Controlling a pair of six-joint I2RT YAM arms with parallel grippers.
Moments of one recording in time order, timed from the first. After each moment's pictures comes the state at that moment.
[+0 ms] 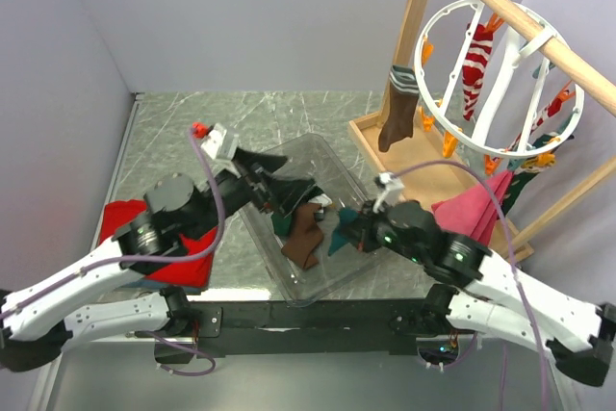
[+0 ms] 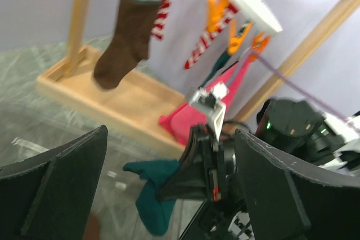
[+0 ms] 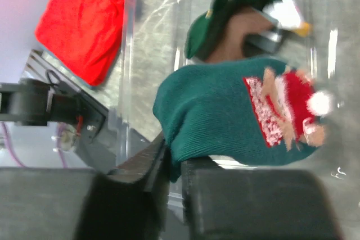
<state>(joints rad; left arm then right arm) -1.06 0.87 1.06 -0.04 -0.15 -0.44 0.97 0.69 0.68 -0.46 0.14 0.68</state>
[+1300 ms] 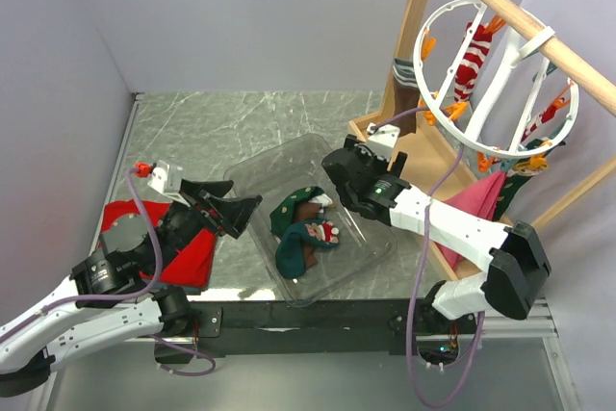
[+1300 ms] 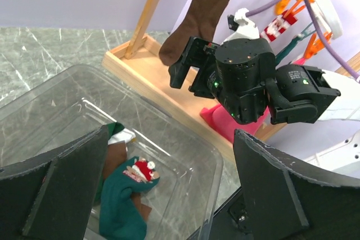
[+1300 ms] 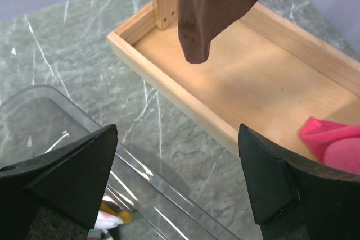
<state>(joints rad) -1.06 0.48 0.84 -0.26 -0.39 -0.47 0.83 1.37 1.05 -0.42 1.16 0.72</state>
